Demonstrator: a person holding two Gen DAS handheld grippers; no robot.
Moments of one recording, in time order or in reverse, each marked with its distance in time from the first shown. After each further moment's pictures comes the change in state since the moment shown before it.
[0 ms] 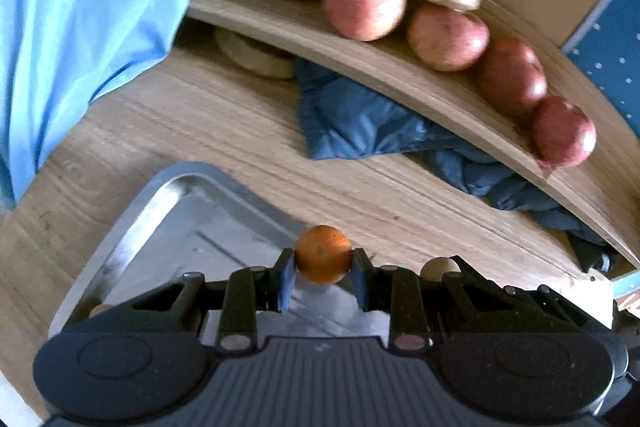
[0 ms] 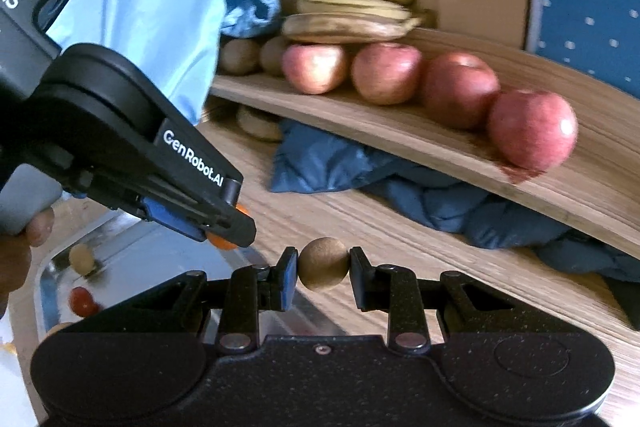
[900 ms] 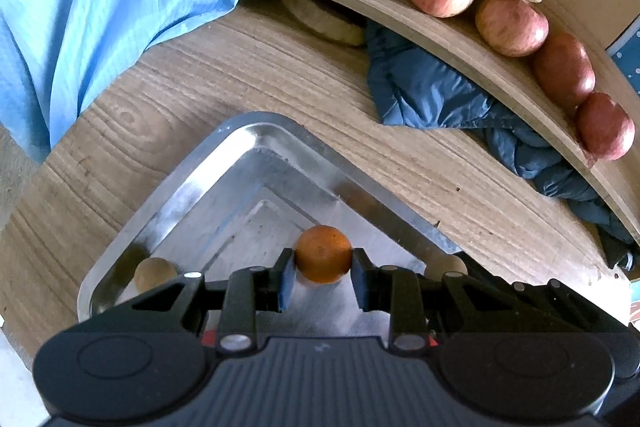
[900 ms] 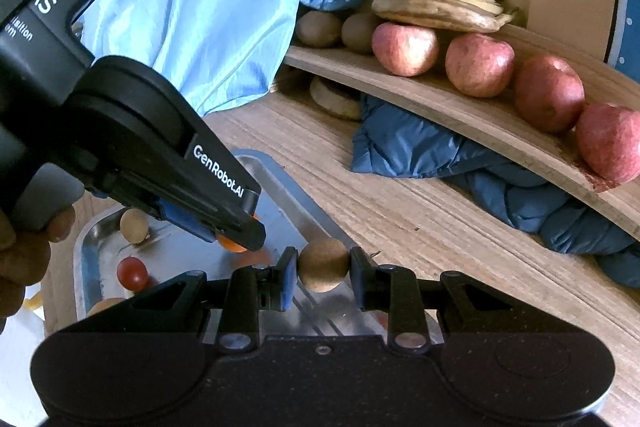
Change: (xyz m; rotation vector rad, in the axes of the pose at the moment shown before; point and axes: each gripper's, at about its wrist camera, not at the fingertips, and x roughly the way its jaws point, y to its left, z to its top) left arm 0.001 0.038 -0.017 -0.074 0.052 0.047; right arm 0.007 0.040 -0.002 -0.100 0.061 0.108
